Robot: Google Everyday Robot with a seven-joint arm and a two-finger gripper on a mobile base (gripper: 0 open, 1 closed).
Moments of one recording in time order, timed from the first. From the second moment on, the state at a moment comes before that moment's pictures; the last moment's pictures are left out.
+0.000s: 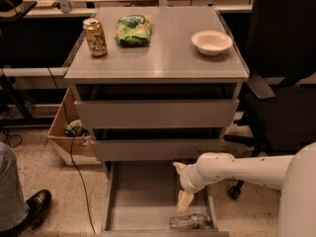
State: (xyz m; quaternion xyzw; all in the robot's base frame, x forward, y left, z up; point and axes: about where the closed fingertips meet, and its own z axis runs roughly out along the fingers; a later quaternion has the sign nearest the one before) arm 0.529 -0.078 0.403 -0.70 0.67 0.10 0.23
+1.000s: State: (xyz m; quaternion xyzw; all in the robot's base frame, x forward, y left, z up) arm 0.540 -0.084 0.324 -0.70 0.67 0.09 0.22
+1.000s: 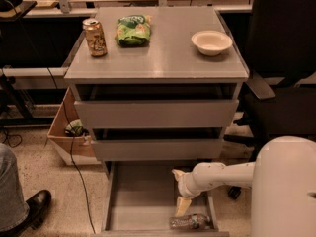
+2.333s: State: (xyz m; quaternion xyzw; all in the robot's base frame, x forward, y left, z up) arm 0.563 -0.147 0.167 -0.71 0.67 0.07 0.20
